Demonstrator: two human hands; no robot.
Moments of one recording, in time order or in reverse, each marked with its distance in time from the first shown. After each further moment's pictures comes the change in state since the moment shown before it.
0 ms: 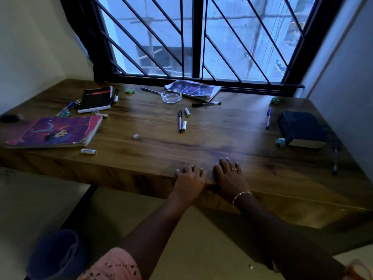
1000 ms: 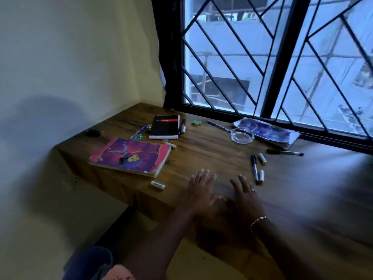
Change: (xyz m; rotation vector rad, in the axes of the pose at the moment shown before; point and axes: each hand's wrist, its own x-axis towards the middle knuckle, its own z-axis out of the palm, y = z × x) left_hand 0.018 -0.216 0.047 -0.502 -0.018 -0.262; right_hand 0.166 -0.137 -0.013 0.247 -0.023 -0.088
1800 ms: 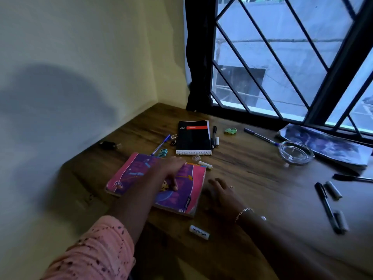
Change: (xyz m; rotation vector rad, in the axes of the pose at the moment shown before) left_hand 0.105 -0.259 -0.098 0.031 -0.452 -0.247; right_hand 0.166 -0.154 0.031 0.120 -0.217 -0.191
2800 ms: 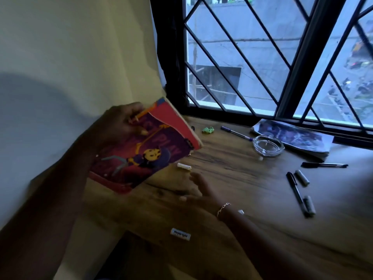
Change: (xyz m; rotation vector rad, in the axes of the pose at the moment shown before) left_hand -0.100 -0.008 -0.121 -0.493 0.604 0.463; right_hand 0.002 0.000 0.001 0.841 0.088 0.098
